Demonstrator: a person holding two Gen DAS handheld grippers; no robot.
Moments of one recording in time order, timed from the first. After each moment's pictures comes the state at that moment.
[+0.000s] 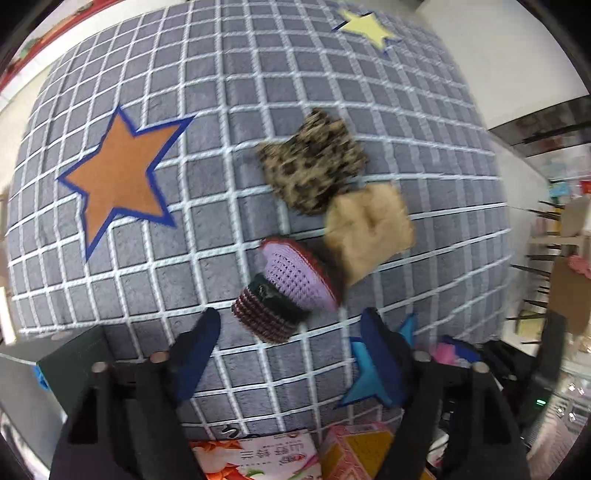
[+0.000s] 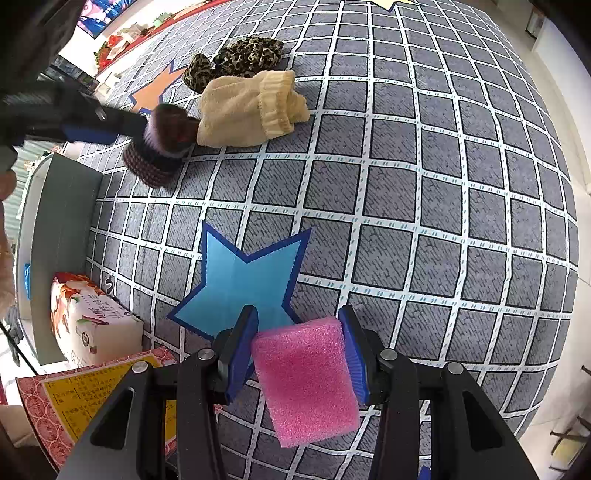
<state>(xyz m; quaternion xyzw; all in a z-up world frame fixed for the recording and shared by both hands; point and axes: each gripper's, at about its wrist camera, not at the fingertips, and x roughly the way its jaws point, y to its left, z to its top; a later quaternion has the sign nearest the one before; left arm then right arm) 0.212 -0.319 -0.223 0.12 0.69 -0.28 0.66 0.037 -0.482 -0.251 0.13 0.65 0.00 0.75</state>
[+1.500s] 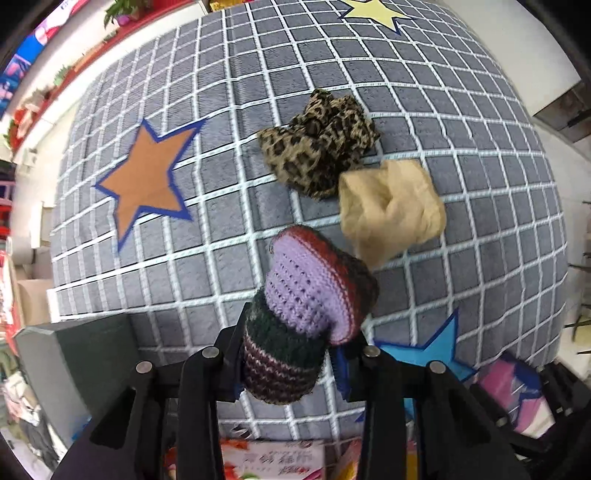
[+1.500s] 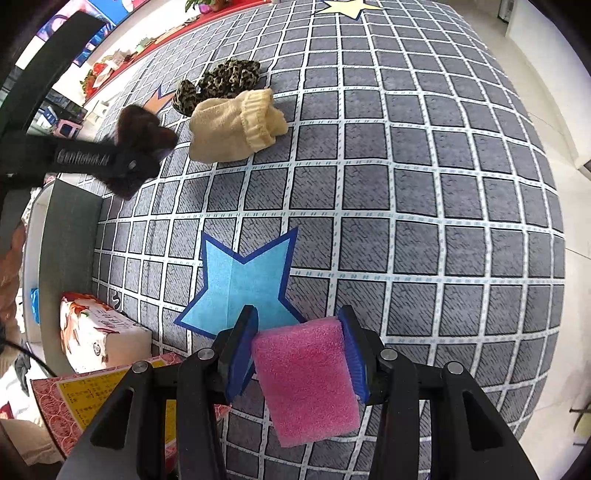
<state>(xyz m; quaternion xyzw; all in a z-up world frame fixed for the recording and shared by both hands) 0.187 -0.361 -0.189 0.23 0.64 -0.17 0.71 0.024 -0.484 -0.232 0.15 0.63 -0.04 0.76</state>
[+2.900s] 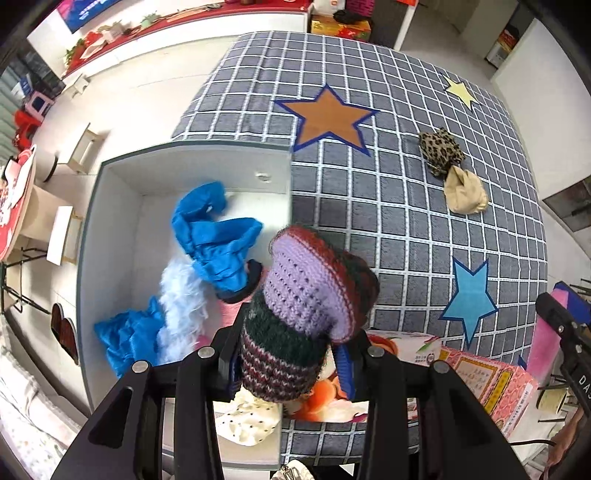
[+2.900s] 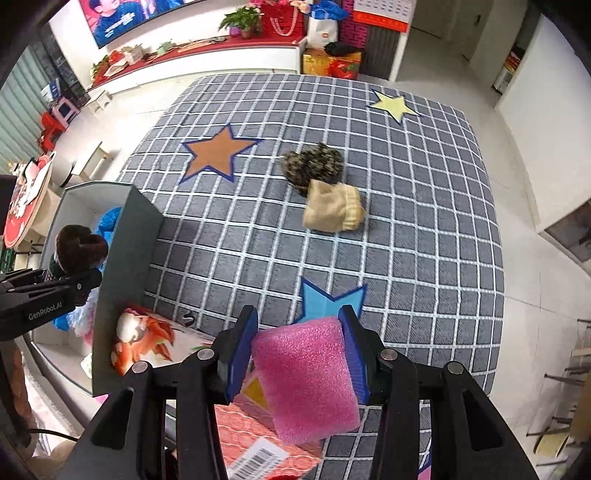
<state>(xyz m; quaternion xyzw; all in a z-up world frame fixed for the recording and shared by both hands) 0.119 -0.126 -0.164 0.08 0.63 -0.11 0.77 0.040 -0.351 -0.116 0.02 0.58 -0.07 0.81</state>
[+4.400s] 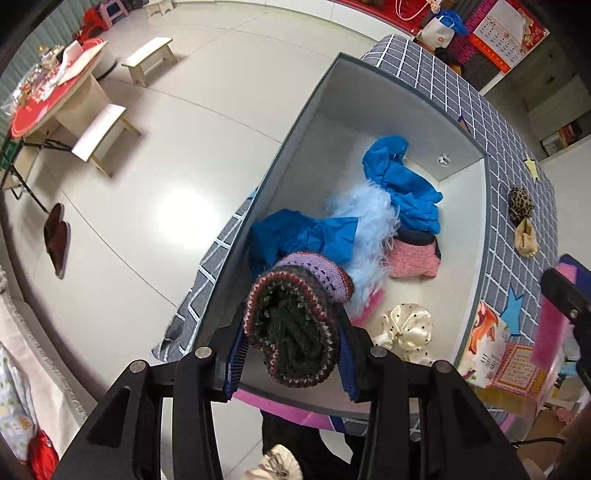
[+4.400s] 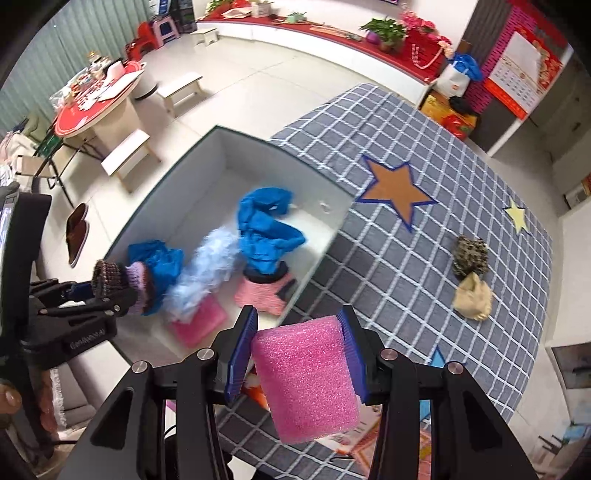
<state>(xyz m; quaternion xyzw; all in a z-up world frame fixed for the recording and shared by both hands) 0.089 0.069 -0.193 -0.09 0.65 -0.01 0.75 0.085 -0.123 -0.119 -0.12 0.59 0.08 0.80</state>
